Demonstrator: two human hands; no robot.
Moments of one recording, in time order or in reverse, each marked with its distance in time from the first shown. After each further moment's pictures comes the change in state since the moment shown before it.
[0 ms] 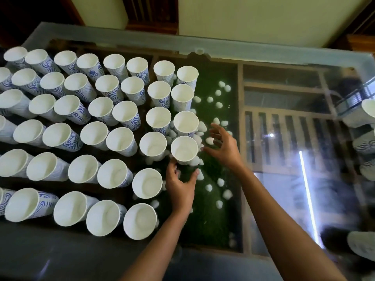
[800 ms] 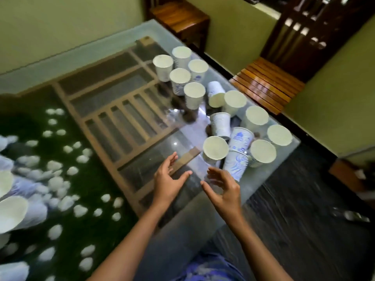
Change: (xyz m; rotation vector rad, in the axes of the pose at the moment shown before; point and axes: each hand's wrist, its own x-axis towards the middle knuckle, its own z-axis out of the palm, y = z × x) left_hand -0.193 0.019 0.171 0.214 -1.060 0.322; right_hand -0.325 0.106 -0.142 0.058 1.034 0.278
